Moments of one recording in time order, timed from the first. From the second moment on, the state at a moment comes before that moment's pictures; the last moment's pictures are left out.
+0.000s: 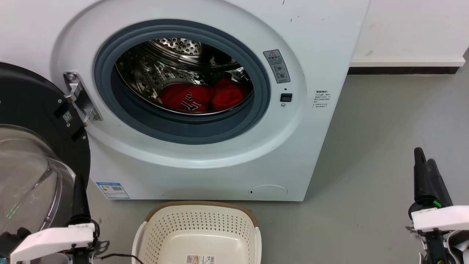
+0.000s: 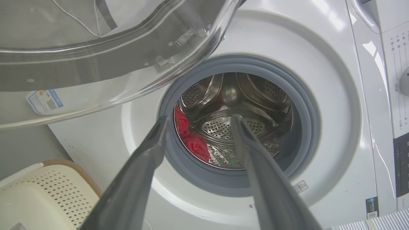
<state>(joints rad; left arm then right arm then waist) -0.07 0.05 0.27 0.18 -1.16 -0.09 -0.05 -0.07 -0.04 -0.19 0.10 0.81 0.13 -0.04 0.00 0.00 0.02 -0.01</state>
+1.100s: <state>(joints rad) 0.00 0.07 0.00 -0.11 -0.45 0.05 -0.14 -0.06 -0.04 -0.06 -0.10 0.20 0.13 -0.14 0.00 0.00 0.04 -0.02</state>
